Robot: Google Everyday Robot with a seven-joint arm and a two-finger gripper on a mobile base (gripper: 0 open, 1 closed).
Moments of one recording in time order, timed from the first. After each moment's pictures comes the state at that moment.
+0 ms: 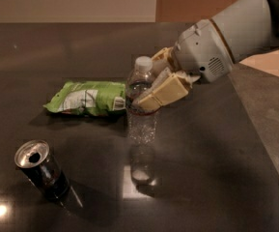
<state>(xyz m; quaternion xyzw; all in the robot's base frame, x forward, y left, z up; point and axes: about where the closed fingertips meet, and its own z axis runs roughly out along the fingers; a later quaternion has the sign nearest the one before) 0.429 -0.015 0.976 -0.65 0.61 0.32 0.32</state>
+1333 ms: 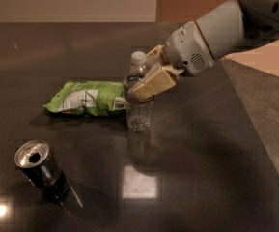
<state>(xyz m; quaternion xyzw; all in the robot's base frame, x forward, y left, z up) 0.487 -0.002 0.951 -0.63 0.63 0.32 0.33</state>
